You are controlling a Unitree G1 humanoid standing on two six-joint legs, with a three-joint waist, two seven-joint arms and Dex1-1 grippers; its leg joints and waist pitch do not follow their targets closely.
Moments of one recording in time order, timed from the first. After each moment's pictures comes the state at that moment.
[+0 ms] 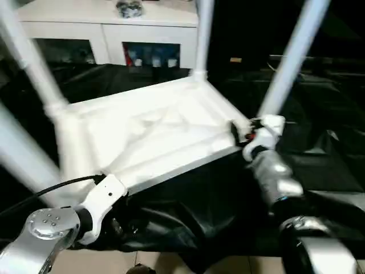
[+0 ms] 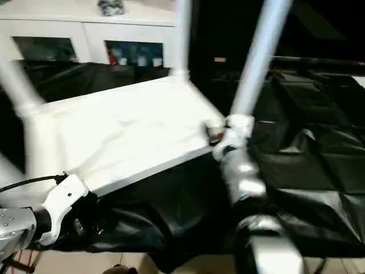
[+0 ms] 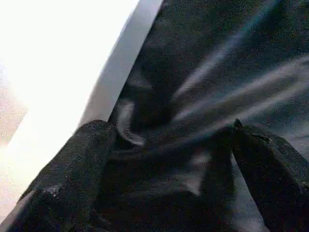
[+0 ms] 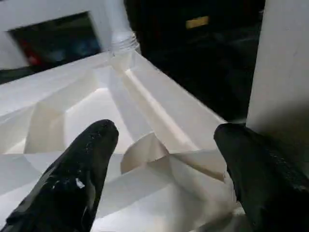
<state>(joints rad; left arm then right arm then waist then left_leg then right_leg) 0.11 0.65 -0.09 -0.50 -0.10 0.85 -0.71 -0.67 -0.15 -0.22 0.93 0.26 -0.10 0.17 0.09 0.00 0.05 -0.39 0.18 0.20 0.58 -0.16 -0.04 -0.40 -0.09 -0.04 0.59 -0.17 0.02</state>
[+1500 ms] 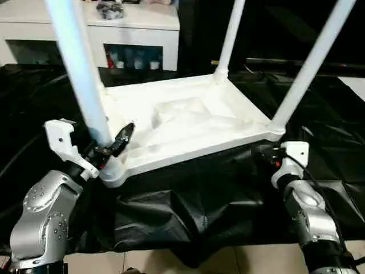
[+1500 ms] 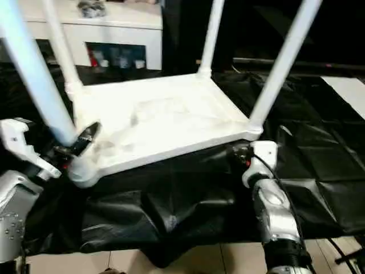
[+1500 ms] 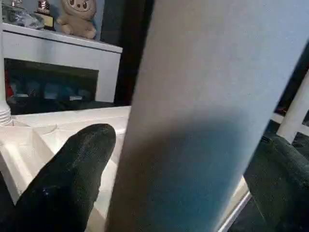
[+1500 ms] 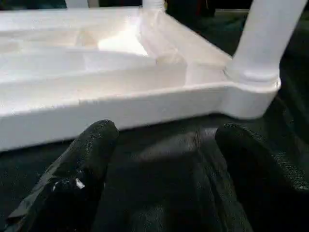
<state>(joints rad) -0.10 0.24 0.28 -0.20 -0.43 0.33 -0.56 -0.27 -0.21 -0.15 0.52 0.20 0.00 0.25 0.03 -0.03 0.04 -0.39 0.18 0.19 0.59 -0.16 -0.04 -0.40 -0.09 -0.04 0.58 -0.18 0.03</state>
